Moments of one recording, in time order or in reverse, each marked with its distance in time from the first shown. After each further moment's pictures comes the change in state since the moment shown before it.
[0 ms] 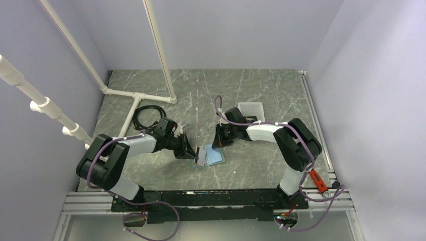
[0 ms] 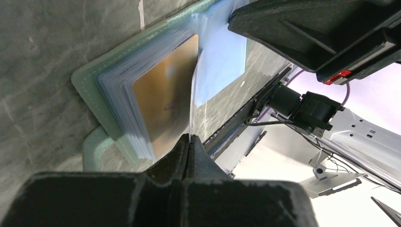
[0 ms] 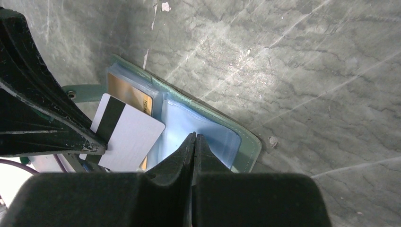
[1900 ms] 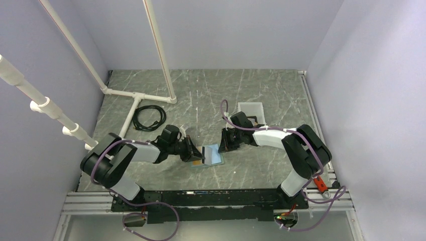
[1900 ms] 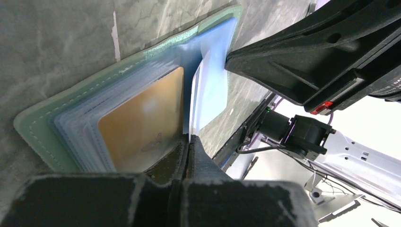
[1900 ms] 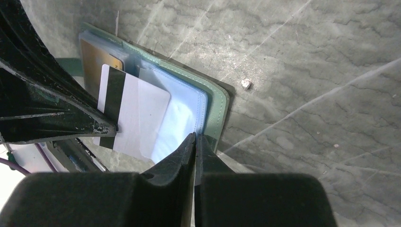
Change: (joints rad) left arm -0.118 0.046 -0.151 0.447 -0.134 -0.229; right arm -0.014 -0.118 -0.115 -0.037 0.046 -0.005
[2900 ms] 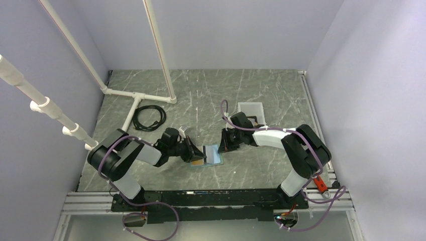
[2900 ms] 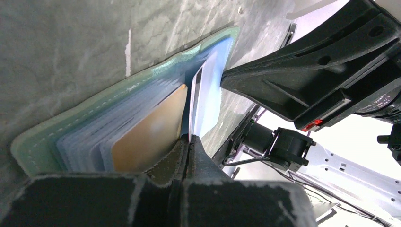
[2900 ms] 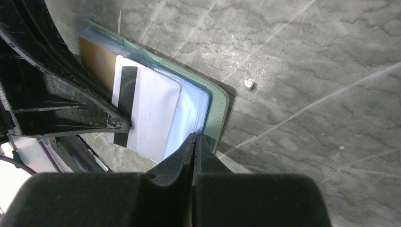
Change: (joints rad) left arm -0.014 0.068 -0.053 0.210 -0.038 -0.128; right arm 0.001 0.004 -0.007 0.021 -0.017 0.009
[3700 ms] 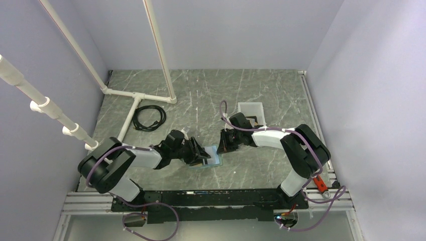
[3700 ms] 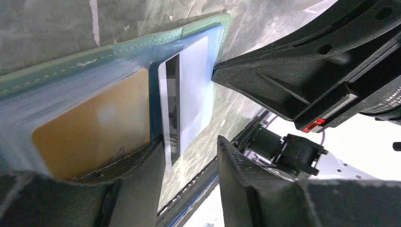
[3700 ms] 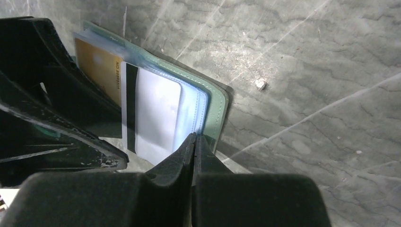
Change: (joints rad) left arm -0.110 -0.097 -0.002 -0.095 -0.146 -0.058; right arm 0.011 0.006 0.000 0.008 -0.007 0.017
